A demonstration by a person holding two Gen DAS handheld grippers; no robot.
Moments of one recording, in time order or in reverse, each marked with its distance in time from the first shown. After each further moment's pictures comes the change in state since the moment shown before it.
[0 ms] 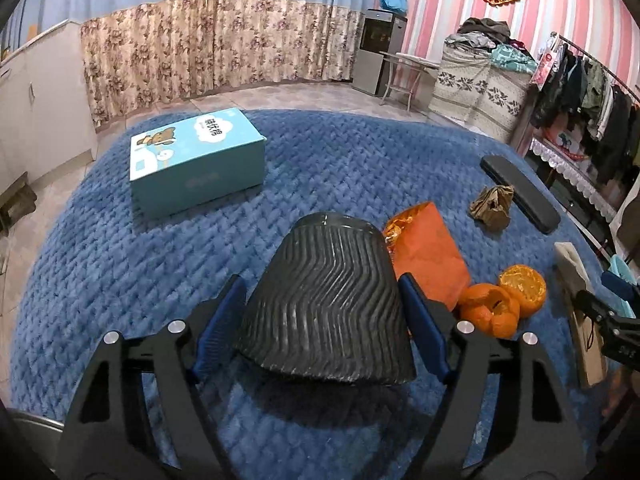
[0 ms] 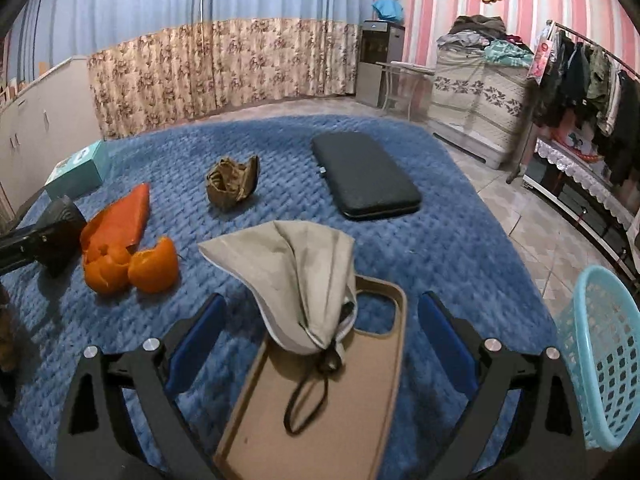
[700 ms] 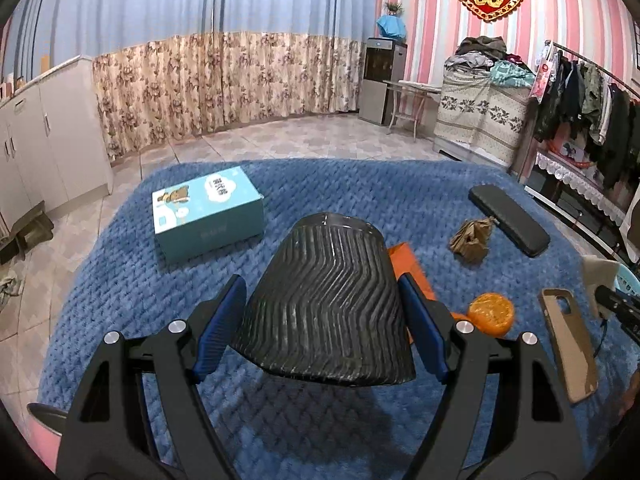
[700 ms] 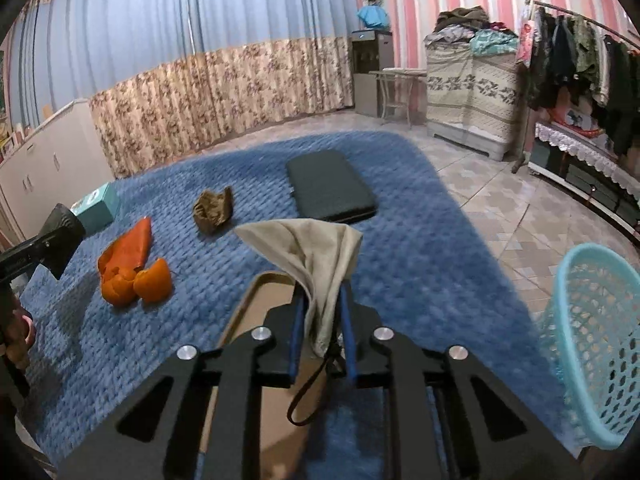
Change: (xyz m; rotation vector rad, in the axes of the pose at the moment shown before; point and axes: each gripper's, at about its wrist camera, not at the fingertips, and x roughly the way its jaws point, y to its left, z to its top) left arm -0.047 -0.025 0.012 0.041 -0.123 0.054; right arm -0.033 -0.054 -0.011 0.115 -0.073 0.066
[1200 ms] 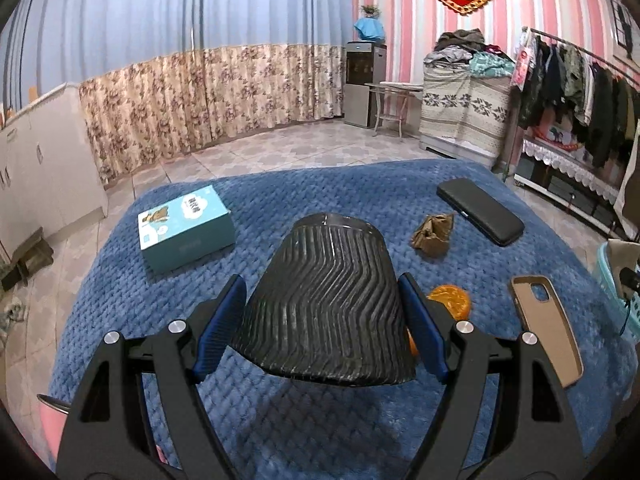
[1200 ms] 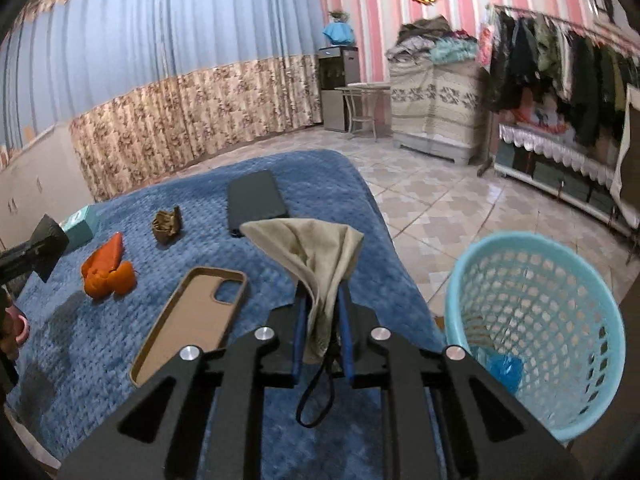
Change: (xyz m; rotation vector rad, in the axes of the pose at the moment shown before) left arm -0.026 -0.041 -0.002 0.093 -0.026 -0.009; right arm -0.053 -0.074 -0.016 0.078 -0.057 -0.064
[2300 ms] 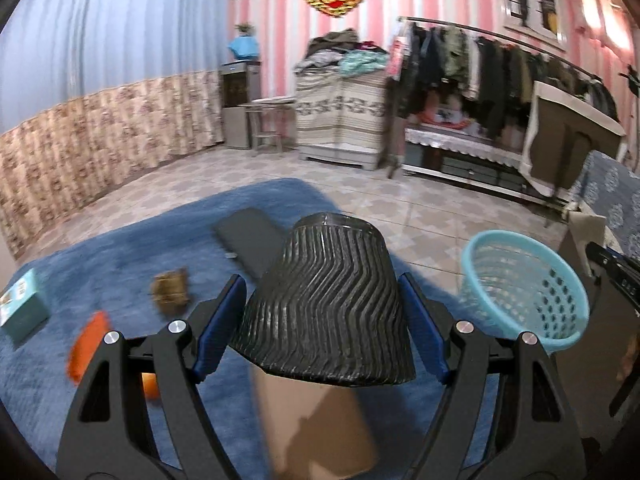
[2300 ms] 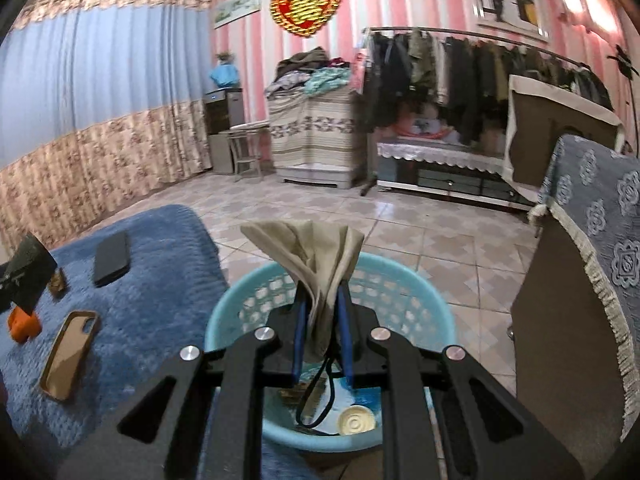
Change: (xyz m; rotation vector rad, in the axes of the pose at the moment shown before) left arm -0.021 -0.234 0.014 0.205 -0.067 -0.367; right arm -0.084 -0.140 -0.009 0.161 -0.160 -0.375
